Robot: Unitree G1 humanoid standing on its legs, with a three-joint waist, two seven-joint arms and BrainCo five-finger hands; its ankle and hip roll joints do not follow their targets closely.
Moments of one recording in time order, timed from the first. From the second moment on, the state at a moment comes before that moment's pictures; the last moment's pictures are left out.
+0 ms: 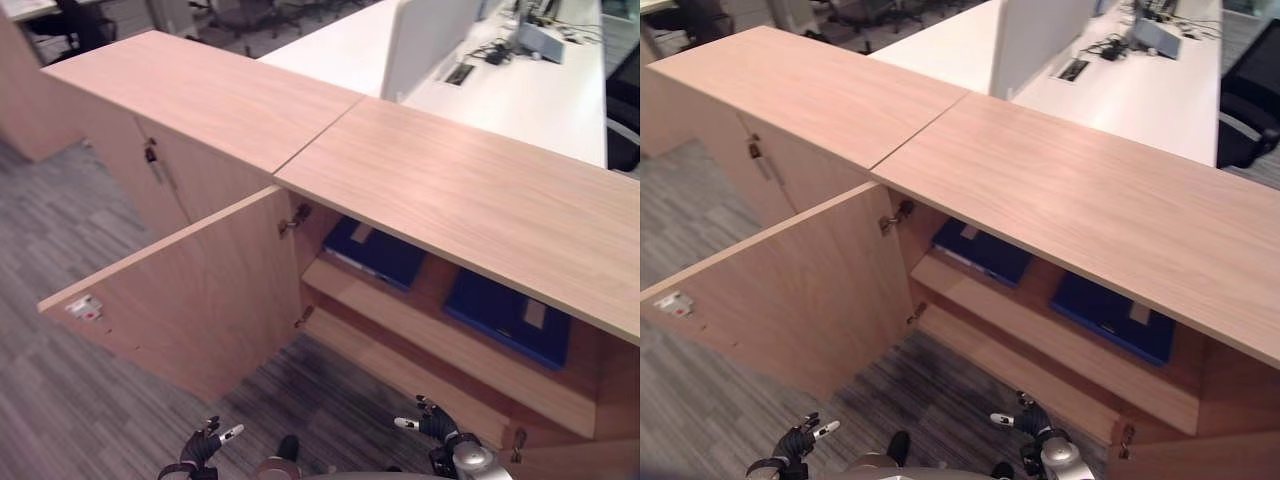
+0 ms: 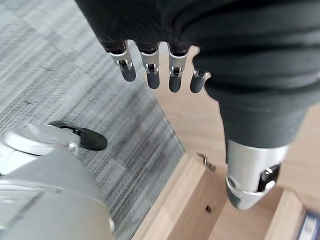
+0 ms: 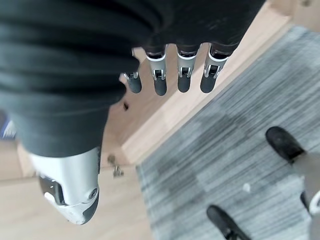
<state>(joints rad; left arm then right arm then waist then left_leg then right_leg) 0.12 0.30 -0.08 1.03 -0.33 -0.18 -0.09 -0.01 -0.26 0.34 0.95 0.13 -0.10 -0.04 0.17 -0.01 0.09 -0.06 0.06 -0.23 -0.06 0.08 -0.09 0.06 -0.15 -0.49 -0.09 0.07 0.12</state>
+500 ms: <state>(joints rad) 0.07 0.28 -0.04 1.04 -0.38 -0.17 -0.07 -0.04 -0.28 0.24 0.99 0.18 -0.10 -0.09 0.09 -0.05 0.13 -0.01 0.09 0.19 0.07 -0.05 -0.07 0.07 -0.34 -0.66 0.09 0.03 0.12</state>
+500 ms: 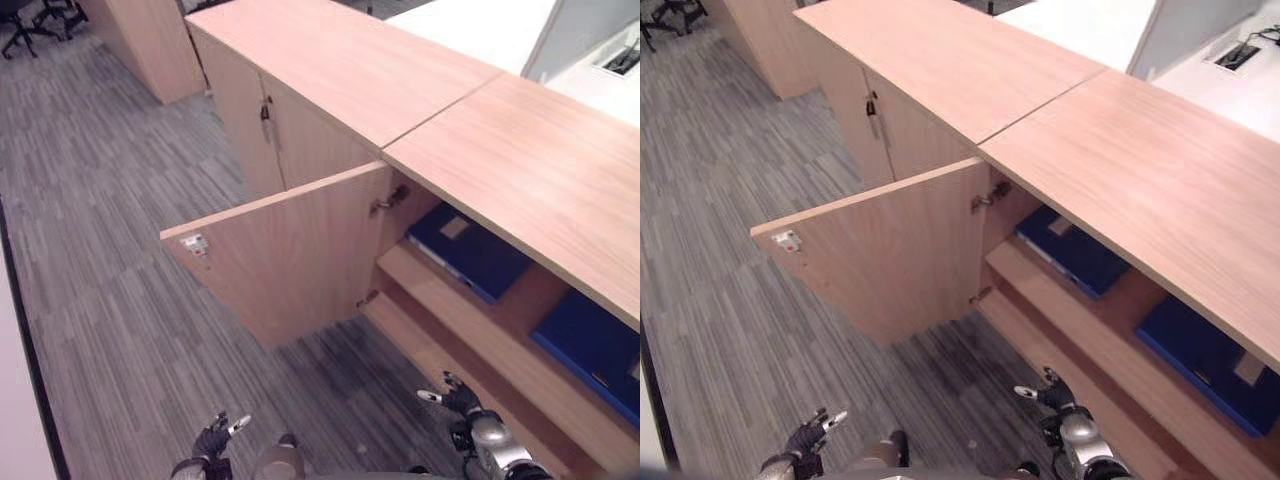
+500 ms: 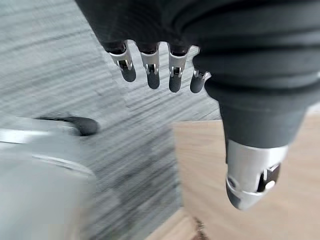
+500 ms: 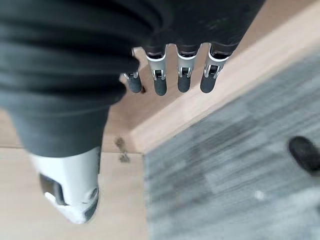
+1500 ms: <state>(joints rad) 0.07 0.31 -0.08 0.94 -0.36 -0.18 -0.05 0.05 -0.23 0.21 1.03 0.25 -0.10 -0.08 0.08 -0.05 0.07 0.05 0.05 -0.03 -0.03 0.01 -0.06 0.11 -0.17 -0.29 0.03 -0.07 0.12</state>
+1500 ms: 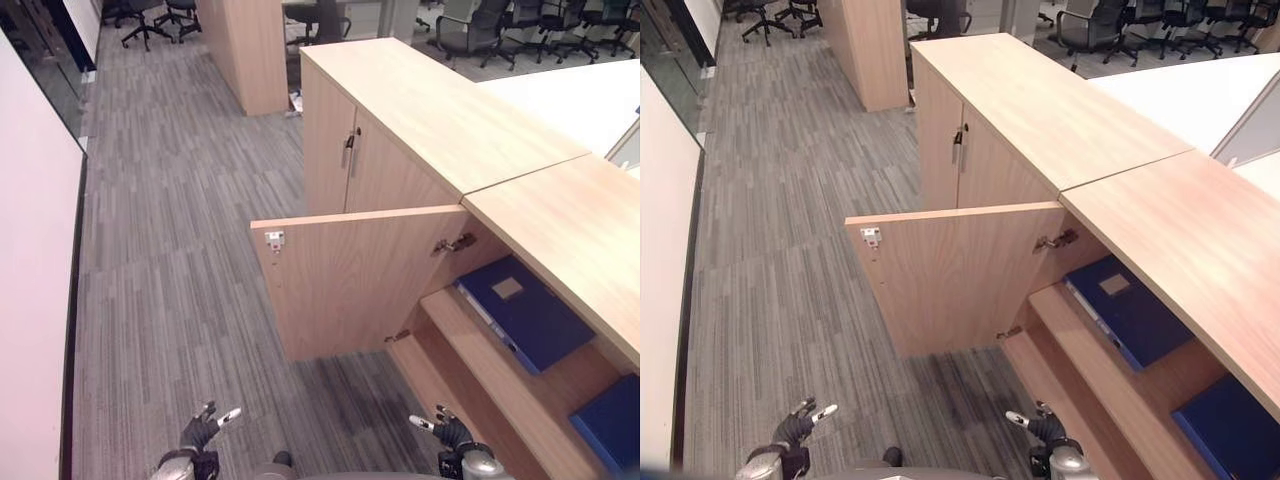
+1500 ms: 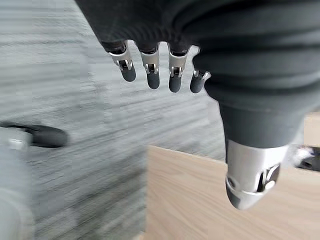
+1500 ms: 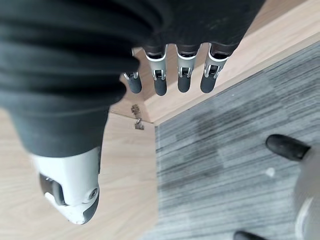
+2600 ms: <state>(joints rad) -0.52 0.63 -0.08 0.94 -0.54 -0.21 0.00 0.10 -0.26 0.26 1.03 0.22 -0.09 0.00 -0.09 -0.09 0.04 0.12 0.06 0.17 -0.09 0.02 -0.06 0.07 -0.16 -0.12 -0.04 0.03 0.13</state>
